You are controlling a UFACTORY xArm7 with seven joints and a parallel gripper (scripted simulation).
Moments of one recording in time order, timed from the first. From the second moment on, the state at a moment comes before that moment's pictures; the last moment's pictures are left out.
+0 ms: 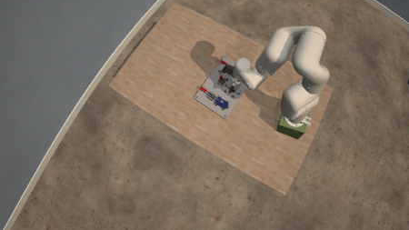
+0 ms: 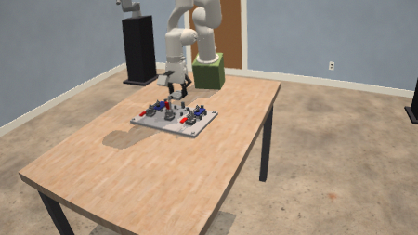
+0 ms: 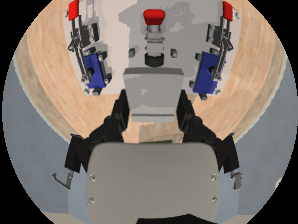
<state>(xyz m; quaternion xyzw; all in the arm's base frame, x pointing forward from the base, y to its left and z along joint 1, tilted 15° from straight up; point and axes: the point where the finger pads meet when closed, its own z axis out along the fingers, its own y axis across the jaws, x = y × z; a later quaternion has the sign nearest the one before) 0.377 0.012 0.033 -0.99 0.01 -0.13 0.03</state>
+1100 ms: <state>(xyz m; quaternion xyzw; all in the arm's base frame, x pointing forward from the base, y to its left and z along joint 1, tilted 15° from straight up) 0.378 0.047 0.035 -0.99 0.01 -0.13 0.03</state>
